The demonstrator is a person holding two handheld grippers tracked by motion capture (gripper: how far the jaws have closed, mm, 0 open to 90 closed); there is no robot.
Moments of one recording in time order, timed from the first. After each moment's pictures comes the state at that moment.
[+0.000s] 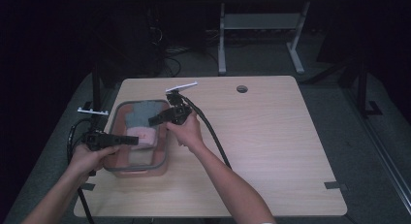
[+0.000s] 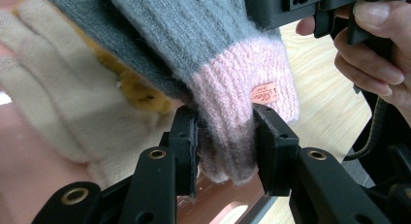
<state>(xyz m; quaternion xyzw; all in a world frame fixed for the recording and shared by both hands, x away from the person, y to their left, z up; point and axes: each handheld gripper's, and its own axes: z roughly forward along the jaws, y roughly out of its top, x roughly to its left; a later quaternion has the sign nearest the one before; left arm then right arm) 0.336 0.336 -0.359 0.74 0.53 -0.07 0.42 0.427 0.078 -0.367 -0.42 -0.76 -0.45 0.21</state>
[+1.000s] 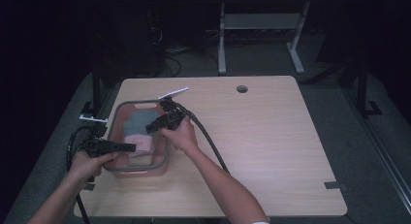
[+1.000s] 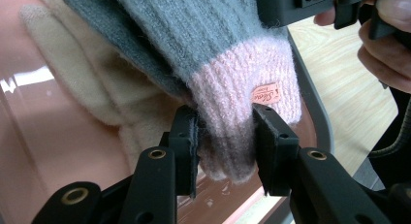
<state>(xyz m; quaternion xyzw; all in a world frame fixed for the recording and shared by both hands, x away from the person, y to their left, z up) 0.332 0.346 -0.384 0.74 0.55 -0.07 0.38 0.427 0.100 -0.388 -0.42 -0.78 -0.41 0.20</state>
